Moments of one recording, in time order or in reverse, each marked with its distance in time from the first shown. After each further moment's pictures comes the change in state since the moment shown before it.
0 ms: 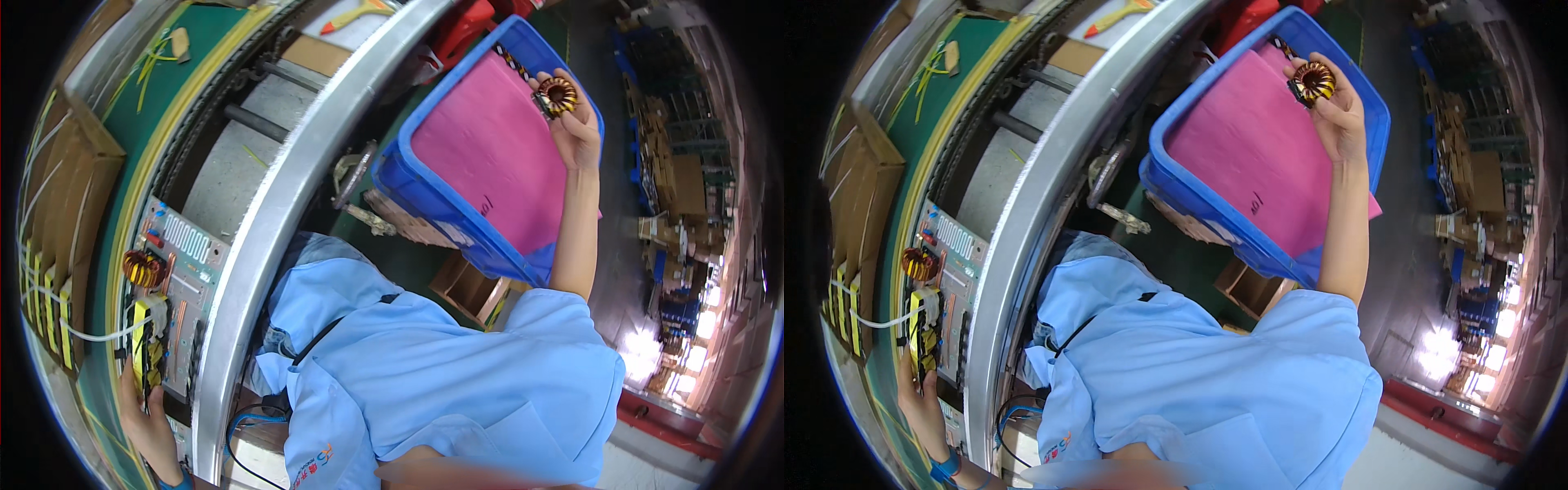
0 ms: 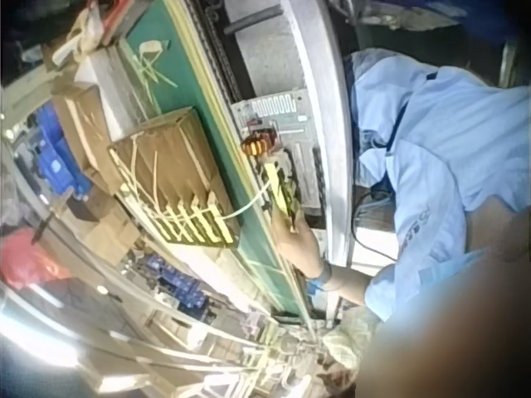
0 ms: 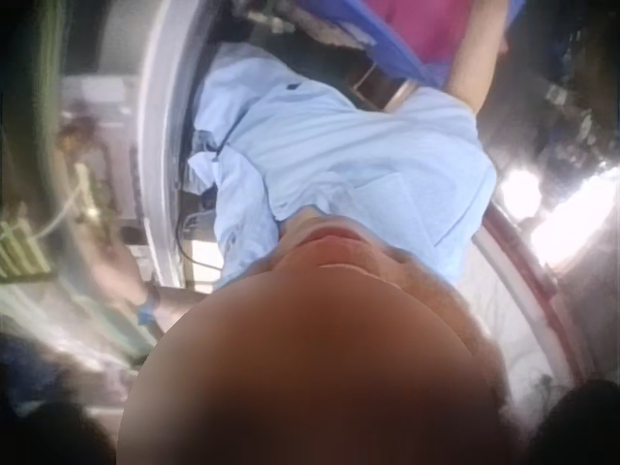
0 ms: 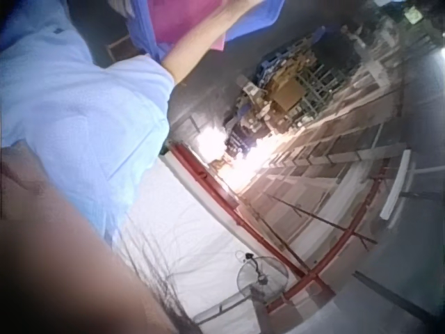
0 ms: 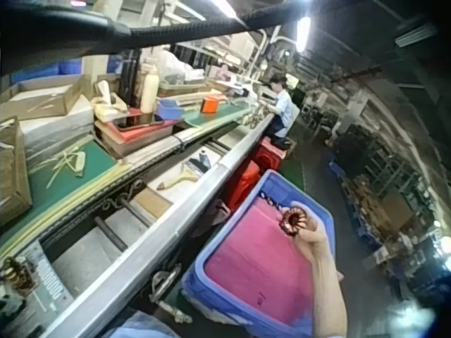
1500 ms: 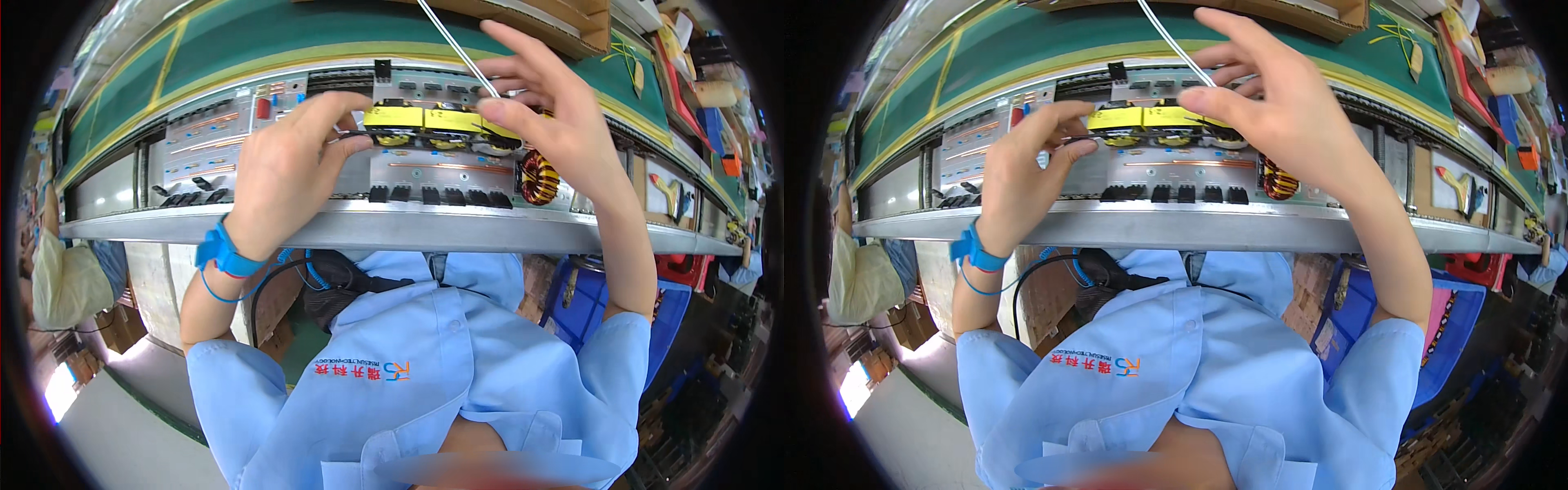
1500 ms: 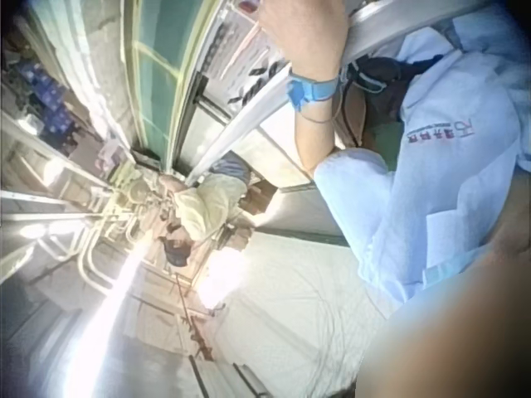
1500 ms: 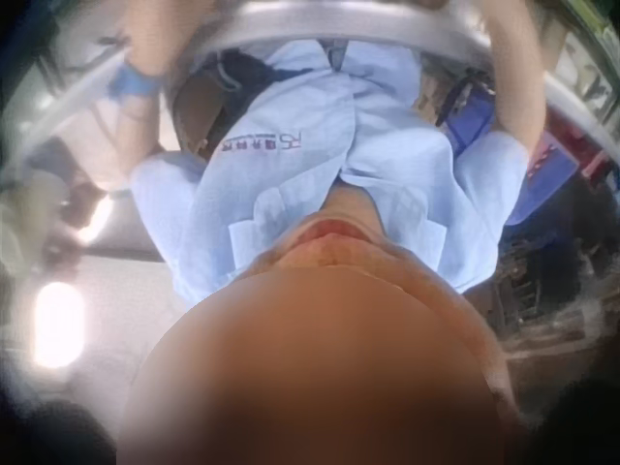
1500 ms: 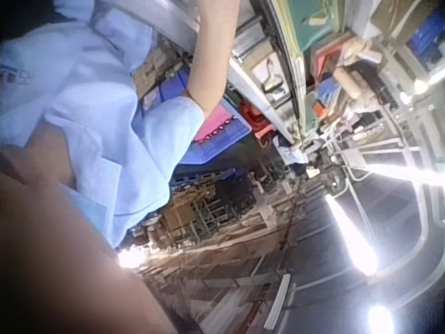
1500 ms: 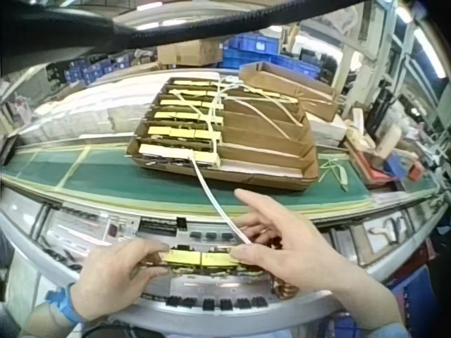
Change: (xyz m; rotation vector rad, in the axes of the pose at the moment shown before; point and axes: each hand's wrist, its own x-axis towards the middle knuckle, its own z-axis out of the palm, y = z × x) left_hand -0.033 0.004 0.036 -0.229 0.517 -0.042; right_hand -0.008 0.035 0.487 -0.376 -1.175 -0.196
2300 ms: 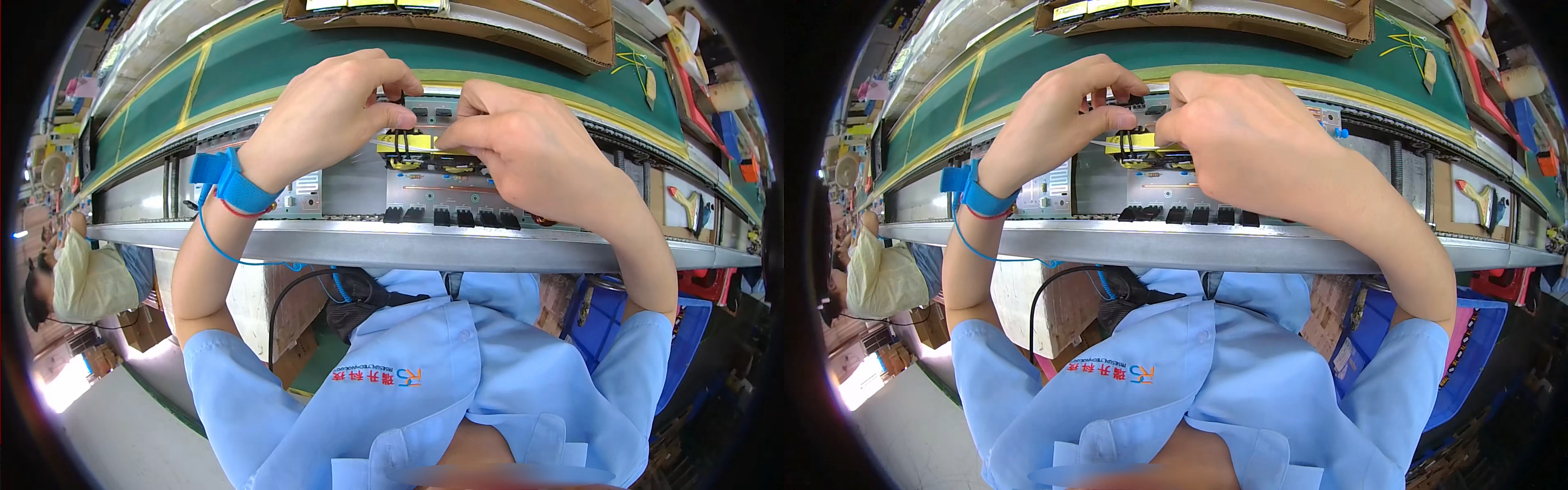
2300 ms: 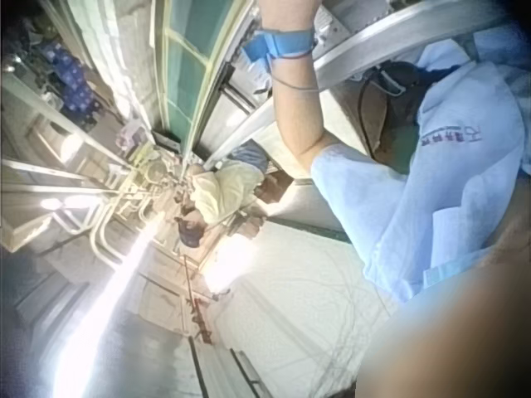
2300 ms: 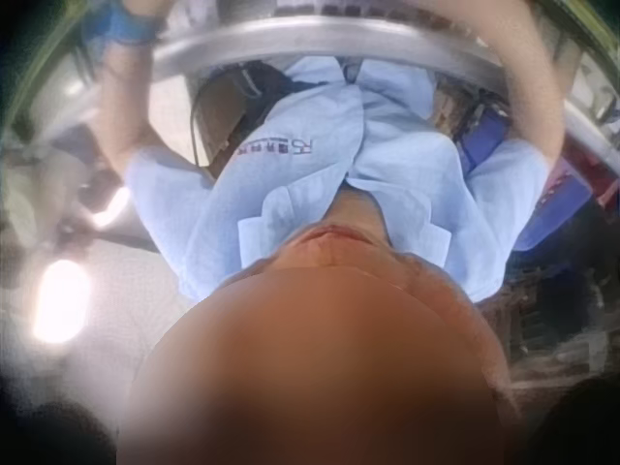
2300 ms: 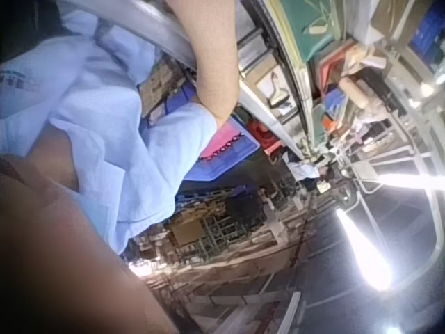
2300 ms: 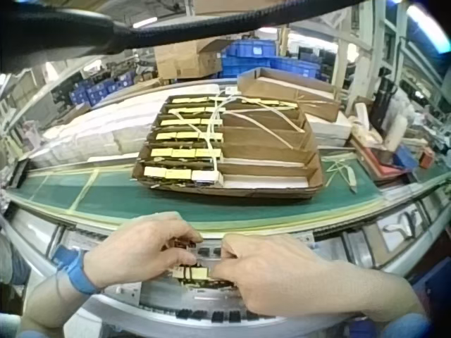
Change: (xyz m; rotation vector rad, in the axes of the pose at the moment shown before) left_hand 0.079 0.000 -0.019 0.053 -0.347 0.044; right_hand 0.017 -0.011 0.007 -0.457 -0.274 -0.408
